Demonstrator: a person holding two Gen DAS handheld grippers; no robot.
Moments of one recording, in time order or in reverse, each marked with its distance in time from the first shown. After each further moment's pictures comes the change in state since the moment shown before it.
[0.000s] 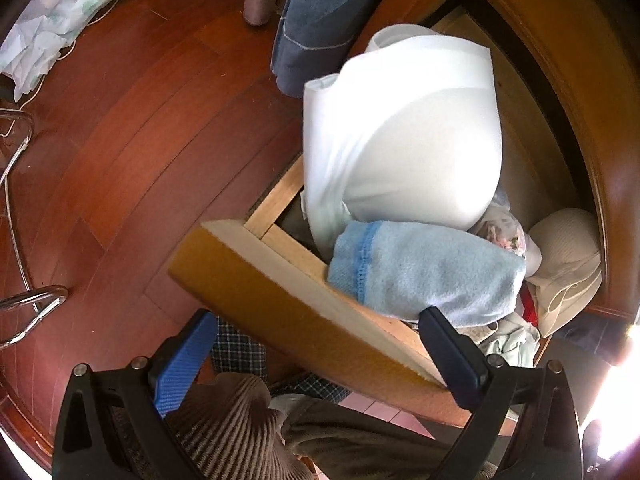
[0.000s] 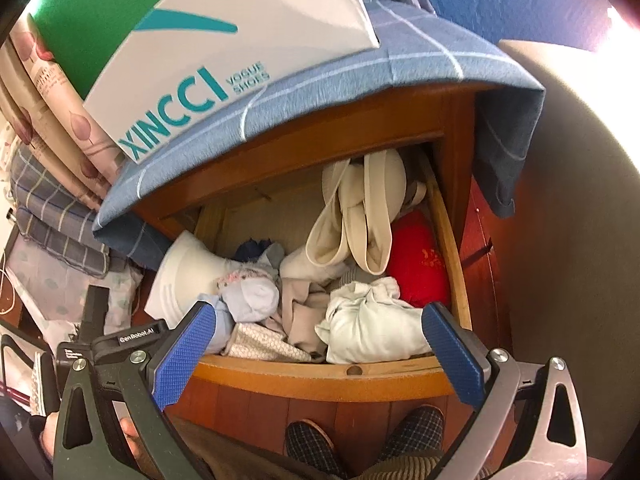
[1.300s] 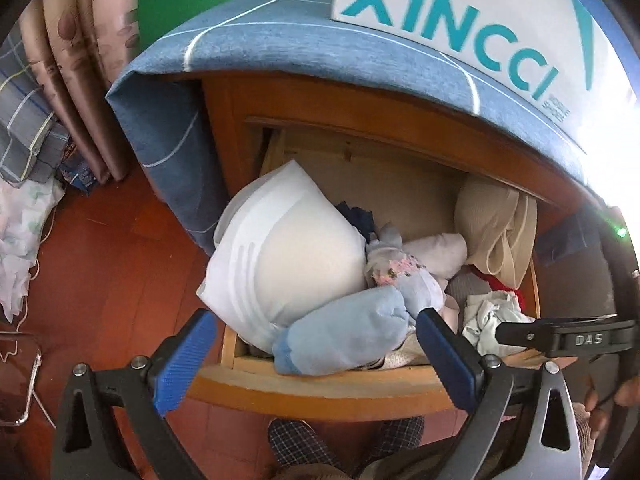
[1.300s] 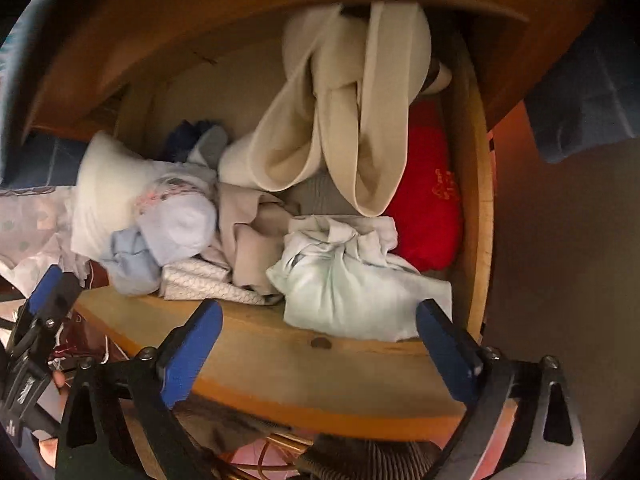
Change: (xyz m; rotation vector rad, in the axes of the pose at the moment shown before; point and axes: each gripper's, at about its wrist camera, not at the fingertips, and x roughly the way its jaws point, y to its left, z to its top) left arm -0.070 -0.056 -0.024 0.575 -0.380 -0.029; right arm 0.109 -0.004 0.022 -0.032 0.592 -0.151
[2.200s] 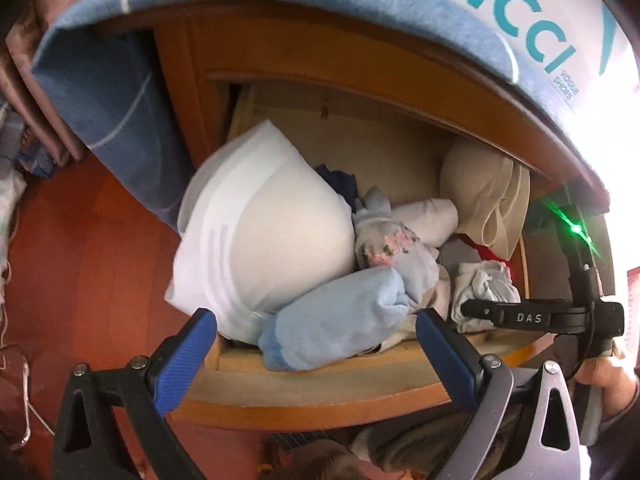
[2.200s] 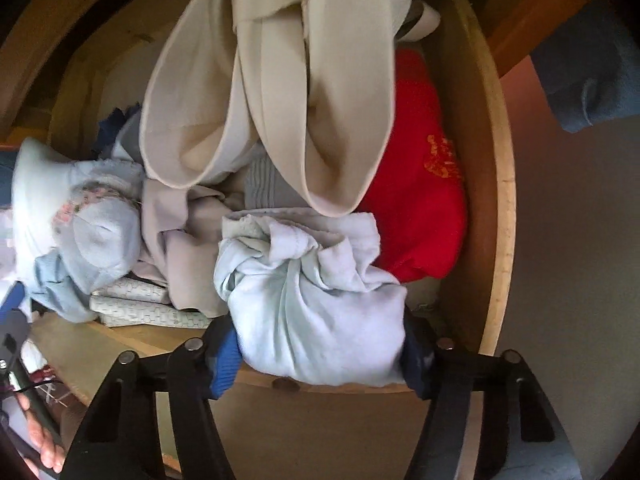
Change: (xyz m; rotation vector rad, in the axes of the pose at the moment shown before) left arm 0.028 0.002 0.014 0.049 0.192 -0.125; right arm 0.081 -0.020 0.018 0.084 0.056 -0.075
